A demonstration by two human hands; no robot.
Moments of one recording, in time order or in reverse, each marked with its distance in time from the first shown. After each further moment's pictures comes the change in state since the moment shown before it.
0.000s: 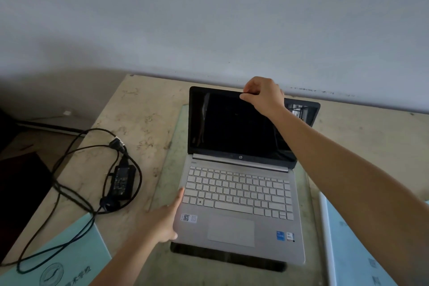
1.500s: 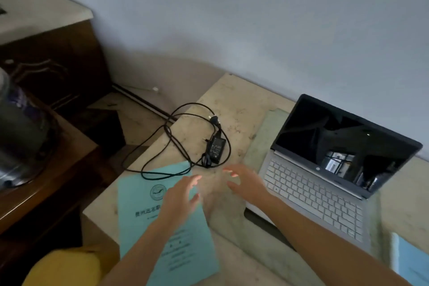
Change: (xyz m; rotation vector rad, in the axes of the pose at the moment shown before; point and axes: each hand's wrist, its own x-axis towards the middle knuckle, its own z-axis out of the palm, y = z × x) left_hand -0.113 -0.129 0.052 -0.559 0.765 0.004; right_hand -0.238 -0.065 0.208 -0.176 -0.635 -0.309
